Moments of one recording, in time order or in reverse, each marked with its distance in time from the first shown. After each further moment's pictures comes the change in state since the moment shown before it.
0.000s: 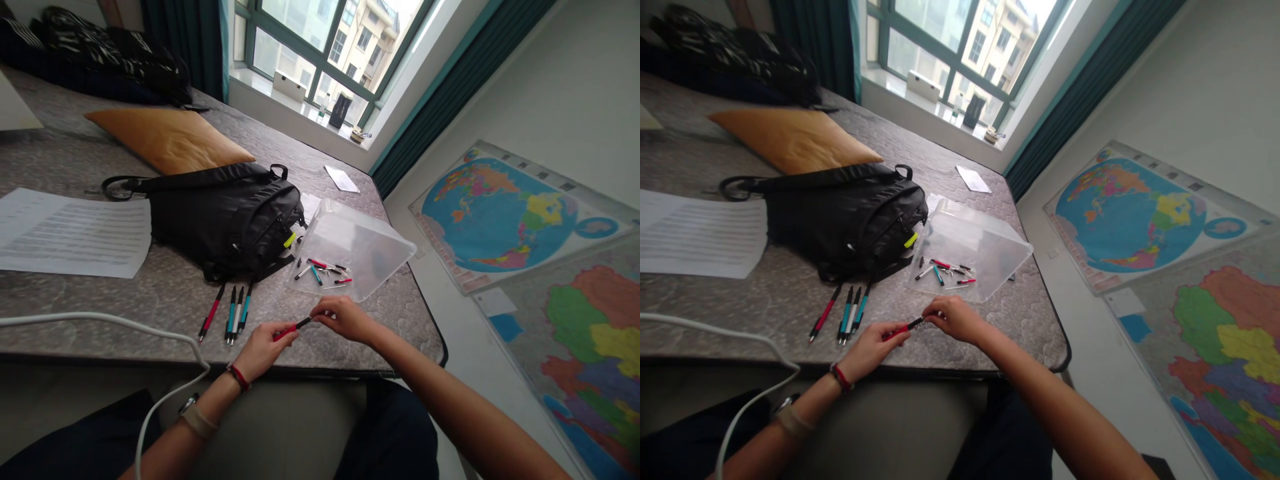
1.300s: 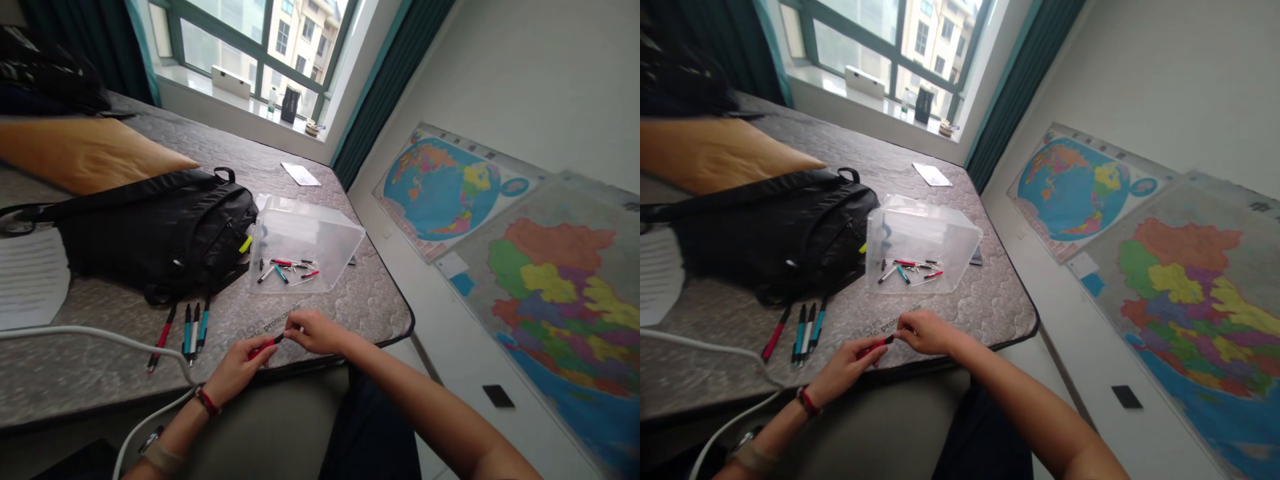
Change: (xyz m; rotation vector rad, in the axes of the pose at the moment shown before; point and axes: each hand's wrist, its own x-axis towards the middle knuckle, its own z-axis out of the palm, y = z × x) left_hand -0.007 0.014 0.022 0.161 -0.174 0.061; right_hand -0.051 -0.002 0.021 -0.001 0.042 0.088
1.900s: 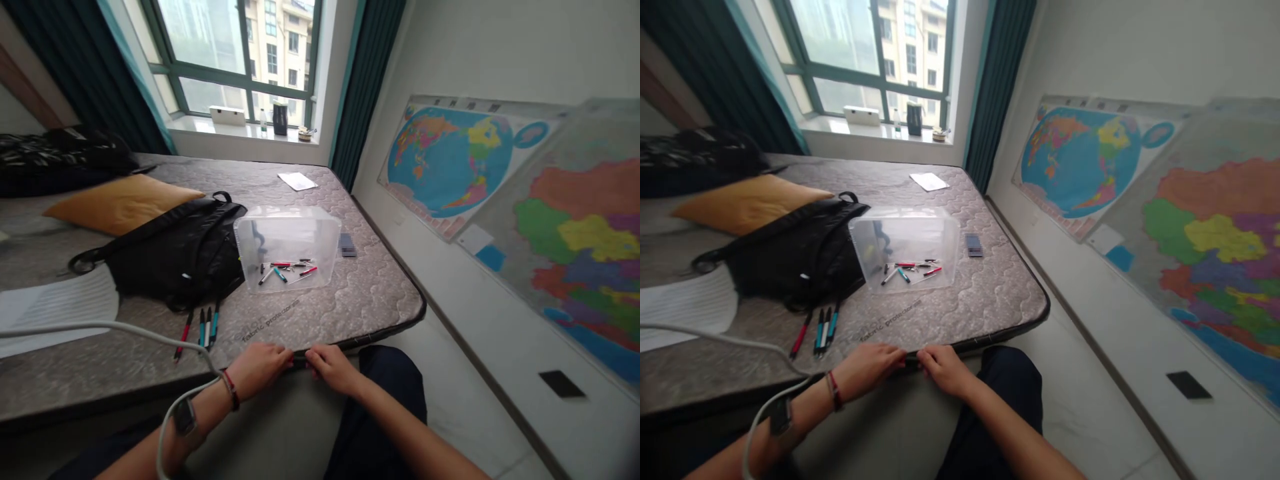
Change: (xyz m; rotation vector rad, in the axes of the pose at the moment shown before) left_hand -0.009 0.059 0.044 1.049 -0.343 0.390; right_hand -0.121 0.011 0.065 0.534 0.218 0.274
